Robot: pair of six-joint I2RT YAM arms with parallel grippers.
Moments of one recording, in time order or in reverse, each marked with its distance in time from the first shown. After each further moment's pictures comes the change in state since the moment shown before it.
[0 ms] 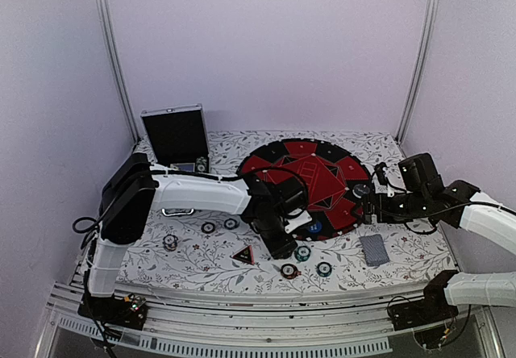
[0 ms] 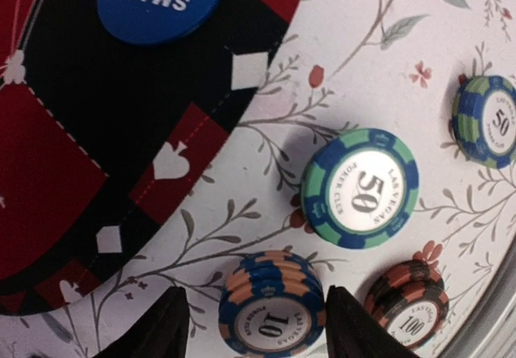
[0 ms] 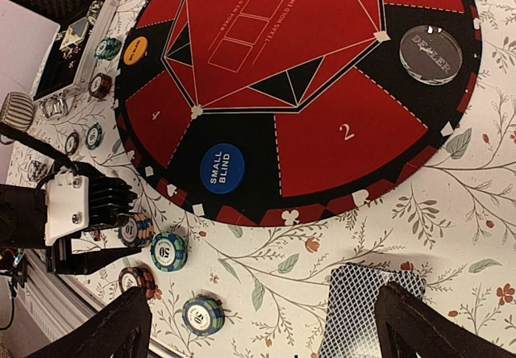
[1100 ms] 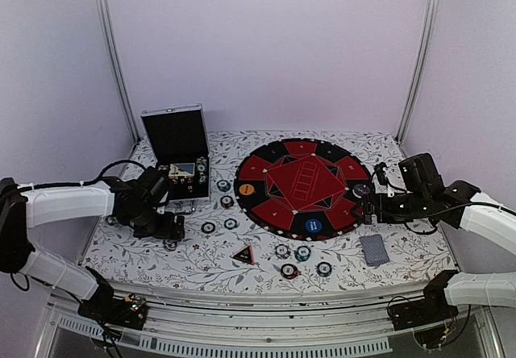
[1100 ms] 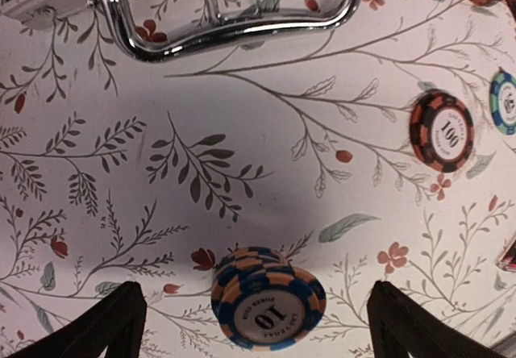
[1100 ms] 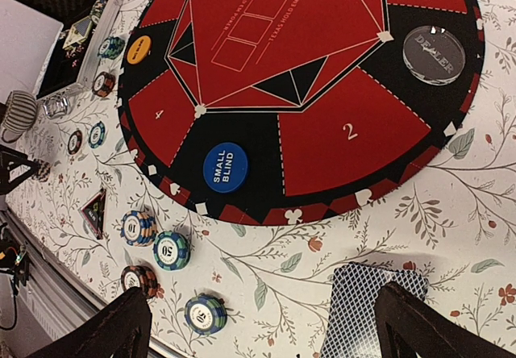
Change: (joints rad) left arm 0.552 -0.880 -0.953 0.091 -0.166 -0.540; right arm 0.000 -0.004 -0.002 0.001 -0.009 0.000
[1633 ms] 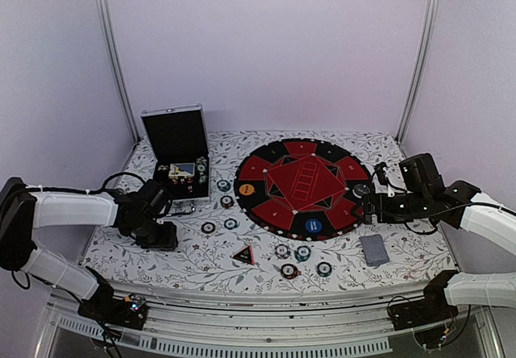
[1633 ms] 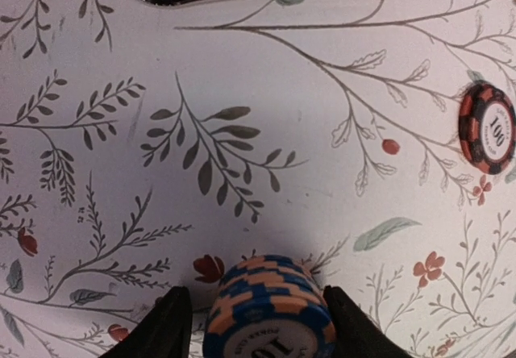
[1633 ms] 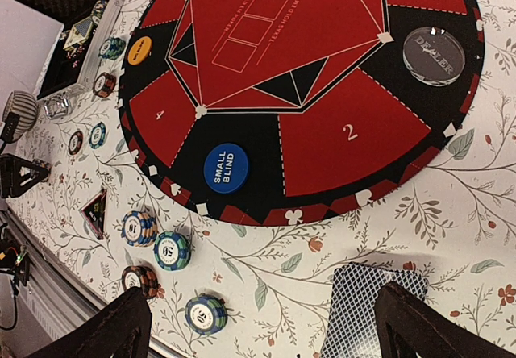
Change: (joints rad) left arm 0.011 0.031 -0.126 0.136 0.034 -0.063; right arm 0.000 -0.003 0.000 0.001 0.000 0.000
